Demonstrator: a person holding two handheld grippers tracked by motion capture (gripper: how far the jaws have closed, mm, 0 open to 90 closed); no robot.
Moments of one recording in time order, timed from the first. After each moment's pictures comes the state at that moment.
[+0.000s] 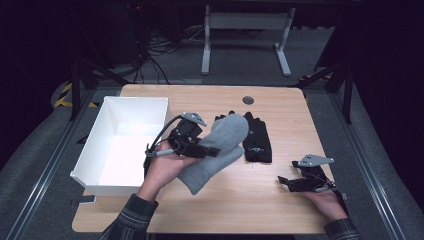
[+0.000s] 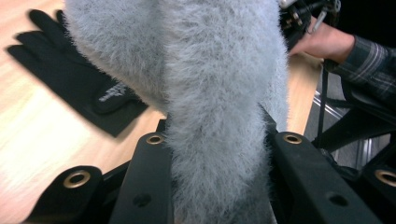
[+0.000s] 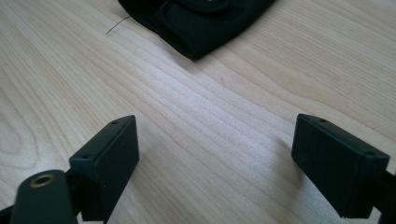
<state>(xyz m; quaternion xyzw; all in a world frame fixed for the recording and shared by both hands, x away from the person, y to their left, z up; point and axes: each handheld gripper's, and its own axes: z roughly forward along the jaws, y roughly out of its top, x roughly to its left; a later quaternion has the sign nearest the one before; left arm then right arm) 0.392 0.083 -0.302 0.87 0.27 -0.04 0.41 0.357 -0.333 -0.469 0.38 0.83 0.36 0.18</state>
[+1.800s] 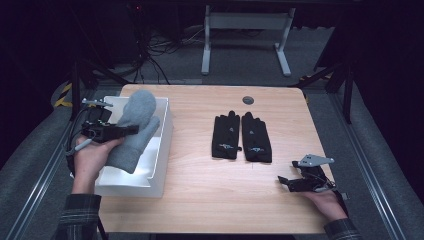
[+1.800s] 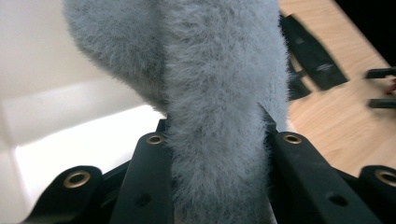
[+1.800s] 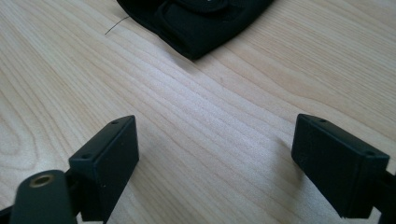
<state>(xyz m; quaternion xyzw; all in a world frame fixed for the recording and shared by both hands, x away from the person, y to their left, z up) 0.417 0.275 -0.324 0.76 0.51 0.05 0.39 0.357 -0.333 -0.469 0.39 0.83 0.36 0.18</state>
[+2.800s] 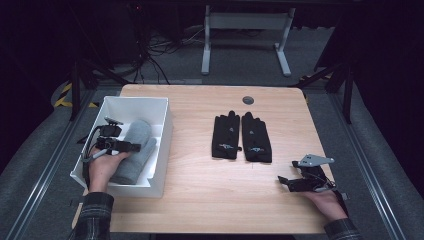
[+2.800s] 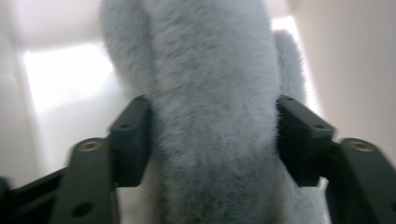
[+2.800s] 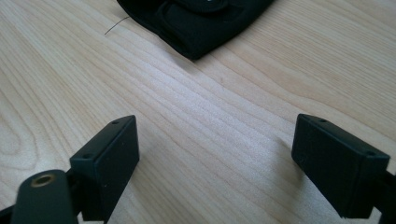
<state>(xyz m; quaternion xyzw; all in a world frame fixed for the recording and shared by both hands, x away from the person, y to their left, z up) 0.448 0.282 -0.413 0.76 0.59 0.05 0.28 0.357 -0.333 -0.469 0.39 0.83 0.36 0.18</state>
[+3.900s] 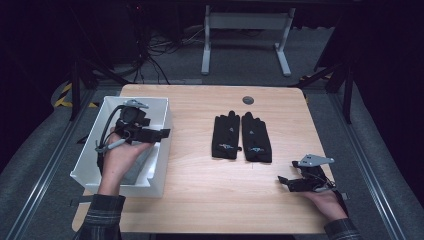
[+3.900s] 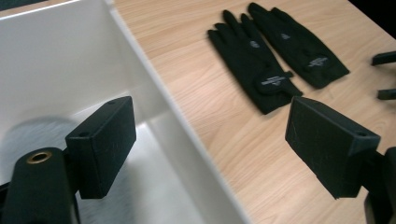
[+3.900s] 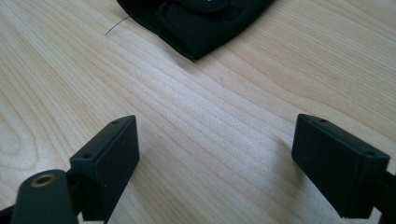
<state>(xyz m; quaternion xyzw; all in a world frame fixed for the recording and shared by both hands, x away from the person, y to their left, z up) 0.410 0.184 -0.306 0.81 0.44 0.10 0.38 0.357 -0.333 -0.469 0.39 0.83 0.36 0.18</state>
